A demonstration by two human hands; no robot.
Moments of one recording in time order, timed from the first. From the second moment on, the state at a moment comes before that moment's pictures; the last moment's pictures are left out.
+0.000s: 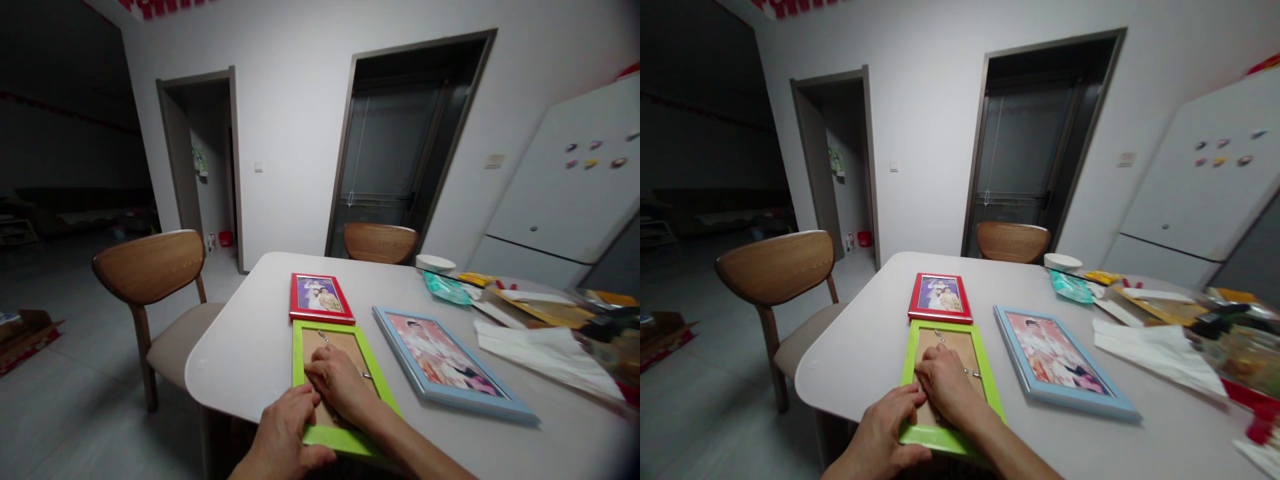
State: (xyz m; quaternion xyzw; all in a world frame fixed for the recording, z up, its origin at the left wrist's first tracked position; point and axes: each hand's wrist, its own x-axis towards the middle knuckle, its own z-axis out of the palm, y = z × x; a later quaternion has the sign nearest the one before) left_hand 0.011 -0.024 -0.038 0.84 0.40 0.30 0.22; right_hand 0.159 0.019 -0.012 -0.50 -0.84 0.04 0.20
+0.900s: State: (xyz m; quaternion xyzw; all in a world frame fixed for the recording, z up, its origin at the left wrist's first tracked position) left_hand 0.015 -0.024 -0.036 0.83 0.41 0.29 0.23; right_hand 0.196 -0.052 0.002 -0.46 -0.86 0.08 0.22
